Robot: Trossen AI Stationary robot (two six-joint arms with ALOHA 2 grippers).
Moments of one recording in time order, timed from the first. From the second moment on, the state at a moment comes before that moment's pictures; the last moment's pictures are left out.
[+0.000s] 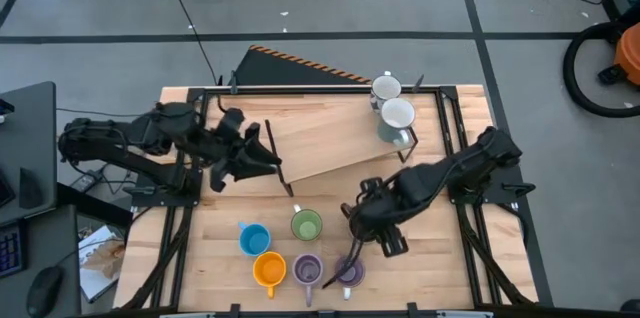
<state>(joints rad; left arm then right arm) -0.13 1.04 1.20 -0.09 0.16 -0.61 0.46 1.81 1.83 -1.38 -0.03 0.21</state>
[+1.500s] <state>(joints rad) -0.13 0.97 1.20 -0.01 0.16 -0.53 0.51 1.89 1.45 -1.08 0.00 0.01</state>
